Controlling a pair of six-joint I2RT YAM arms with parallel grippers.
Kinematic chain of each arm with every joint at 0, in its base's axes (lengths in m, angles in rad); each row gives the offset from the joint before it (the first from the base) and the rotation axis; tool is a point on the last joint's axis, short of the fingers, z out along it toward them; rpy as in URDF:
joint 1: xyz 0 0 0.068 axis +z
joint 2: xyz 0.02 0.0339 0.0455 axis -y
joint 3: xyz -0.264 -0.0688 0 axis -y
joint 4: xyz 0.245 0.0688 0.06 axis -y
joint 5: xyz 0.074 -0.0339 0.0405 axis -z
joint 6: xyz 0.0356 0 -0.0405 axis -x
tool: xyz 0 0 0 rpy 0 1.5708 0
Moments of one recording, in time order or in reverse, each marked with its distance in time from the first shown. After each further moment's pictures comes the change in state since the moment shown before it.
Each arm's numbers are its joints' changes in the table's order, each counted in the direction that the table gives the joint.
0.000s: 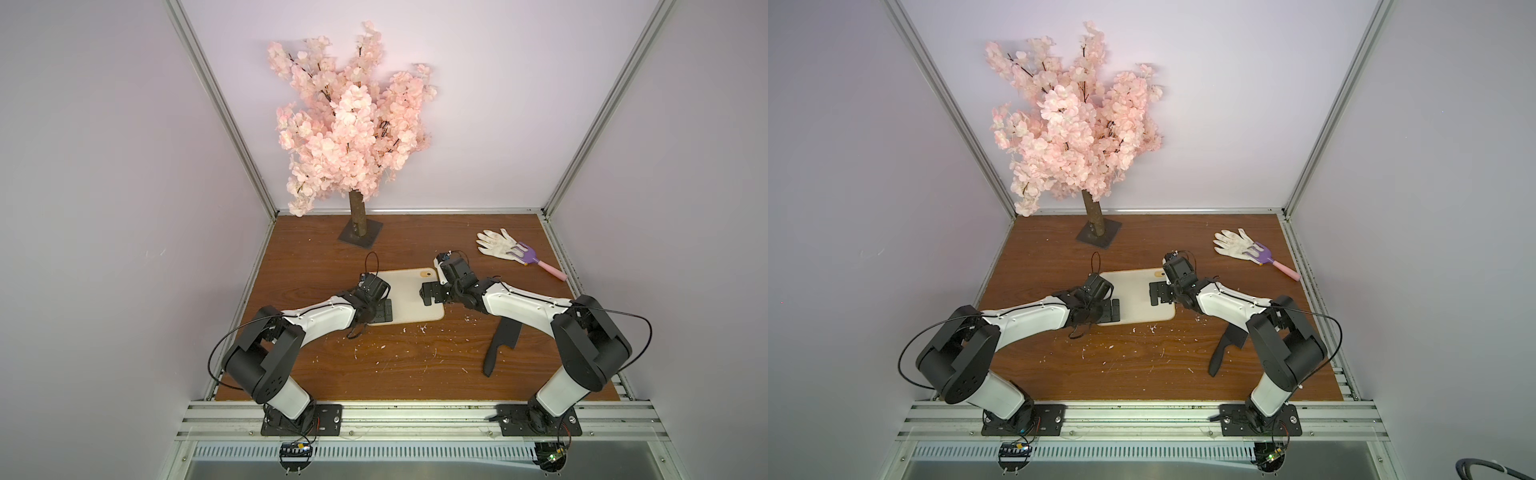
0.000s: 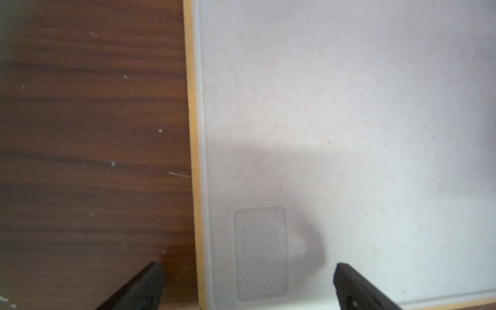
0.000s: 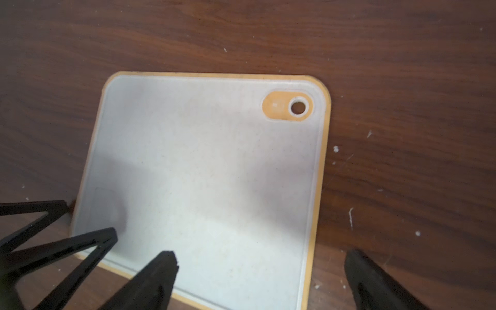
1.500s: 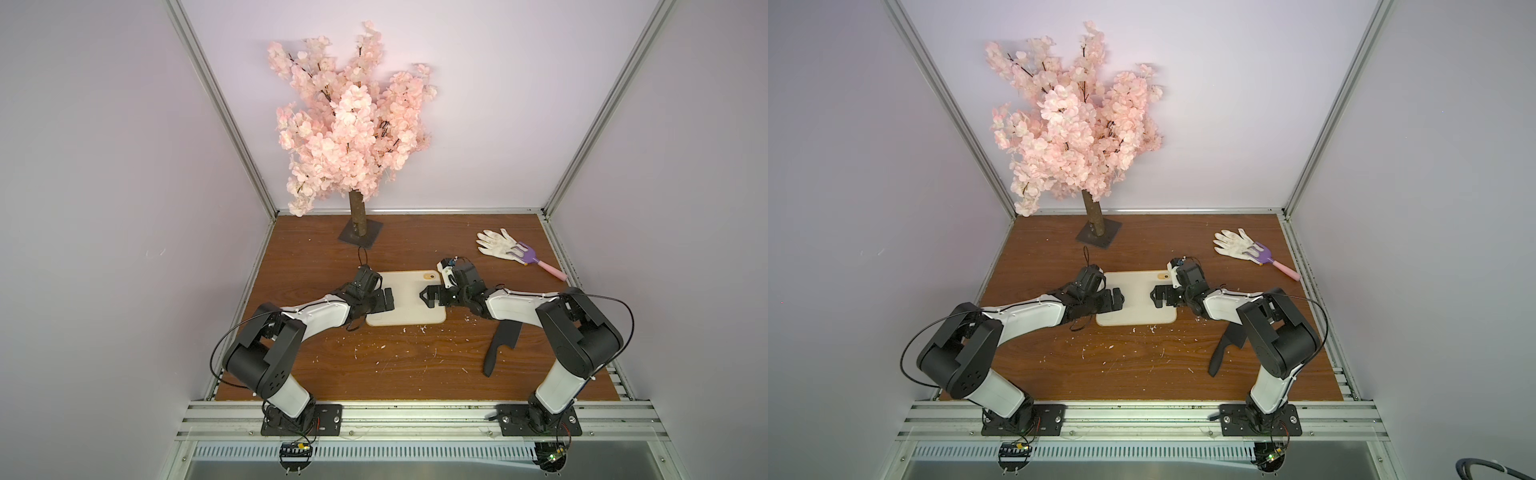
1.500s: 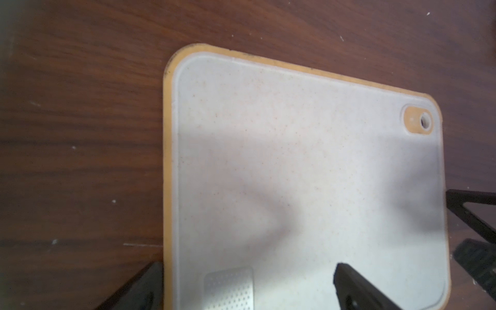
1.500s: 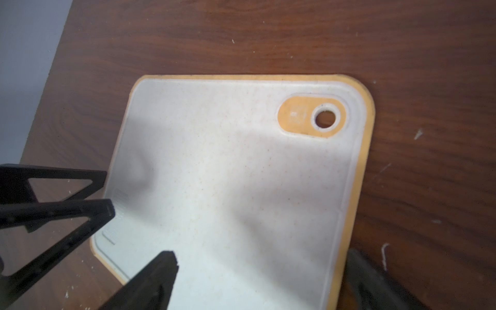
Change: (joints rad) left arm 0.050 -0.008 -0.050 0.243 0.140 -0.003; right arm -0.064 -0.042 -0.172 0.317 -0.211 -0.035
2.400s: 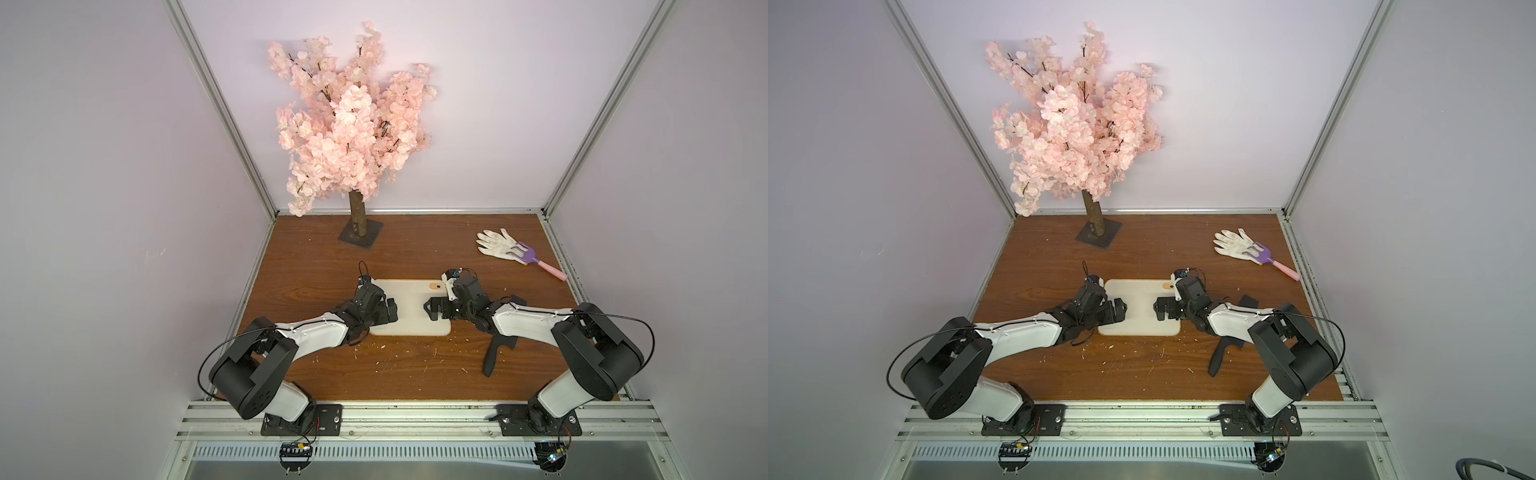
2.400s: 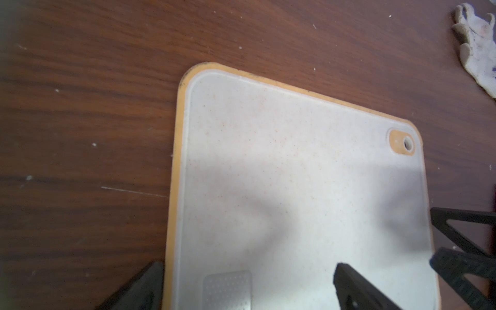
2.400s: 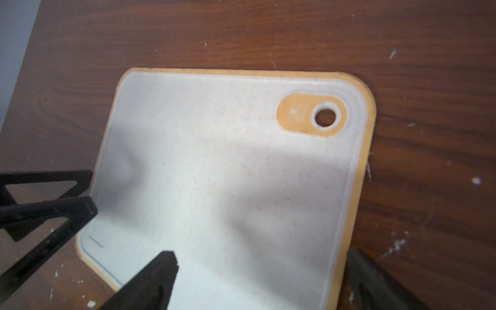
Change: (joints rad) left arm -0.117 0.098 -0.155 0.138 -0.088 0.096; right arm 0.074 0.136 -0.135 -0.019 0.115 -0.070
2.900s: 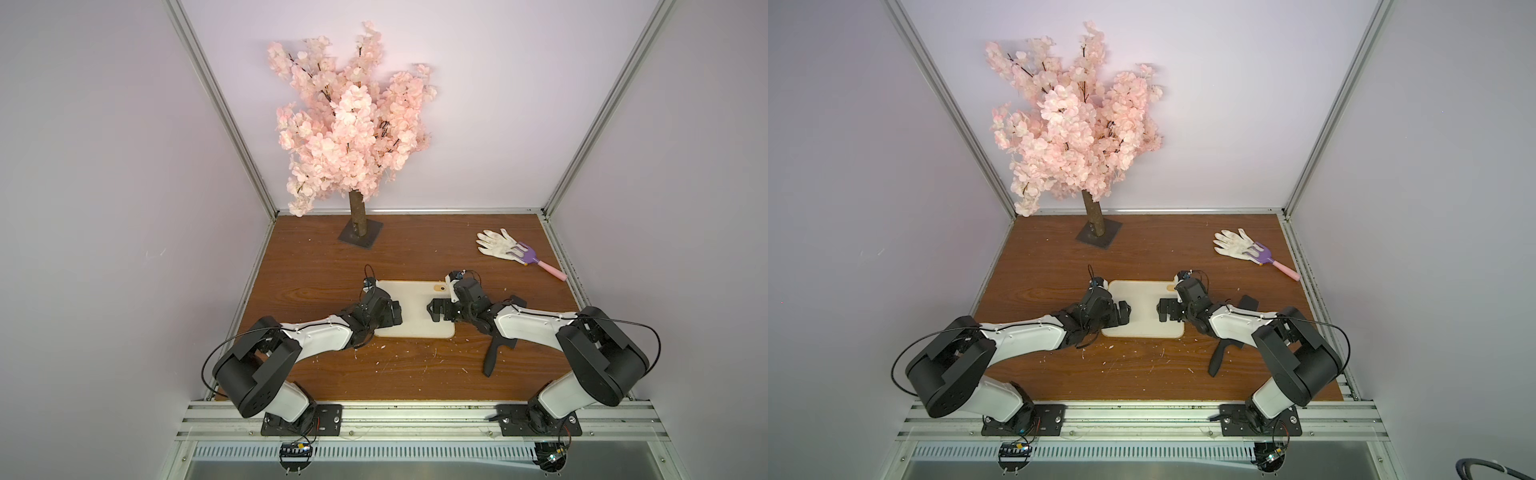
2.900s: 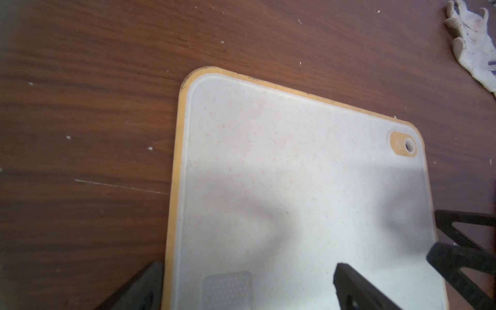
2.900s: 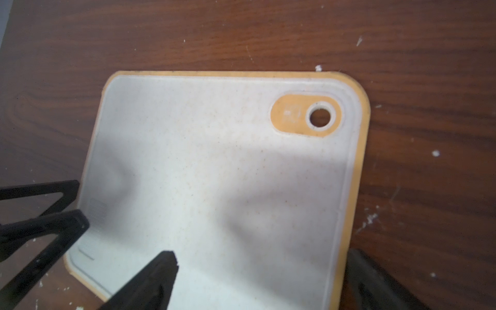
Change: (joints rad) left arm -0.061 -0.016 0.000 0.025 -0.056 0.024; right arm 0.008 0.026 -0.011 -0.040 0.054 -0.031
